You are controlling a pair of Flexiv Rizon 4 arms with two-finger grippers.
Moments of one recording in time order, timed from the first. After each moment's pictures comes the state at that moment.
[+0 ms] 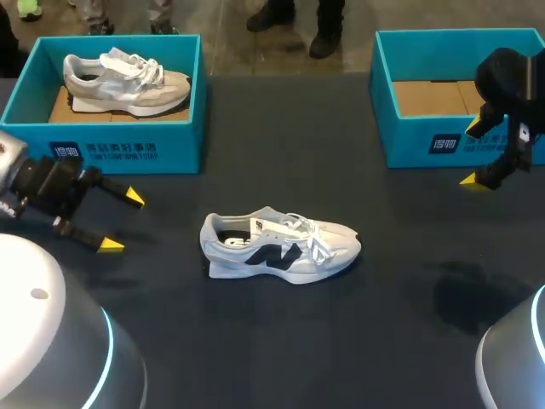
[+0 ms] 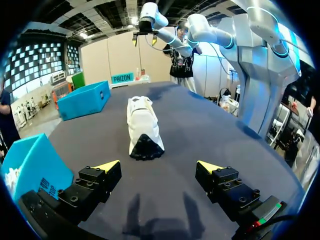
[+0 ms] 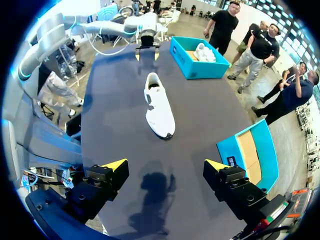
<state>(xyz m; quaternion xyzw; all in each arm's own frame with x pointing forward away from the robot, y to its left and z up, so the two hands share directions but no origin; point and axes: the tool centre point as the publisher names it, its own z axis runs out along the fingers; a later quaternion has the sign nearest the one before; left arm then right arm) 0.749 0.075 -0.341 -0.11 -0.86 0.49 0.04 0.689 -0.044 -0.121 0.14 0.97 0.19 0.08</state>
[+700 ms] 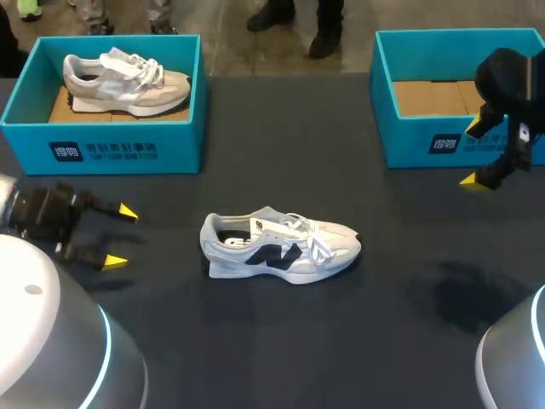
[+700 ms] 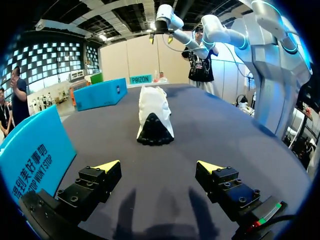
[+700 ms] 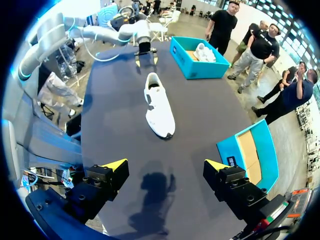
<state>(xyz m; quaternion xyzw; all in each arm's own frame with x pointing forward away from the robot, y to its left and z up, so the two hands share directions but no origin) 0.752 0.086 -0.386 -0.04 -0.85 0.52 -0.01 0.689 -0.044 -0.121 0.14 0.97 0.19 0.08</state>
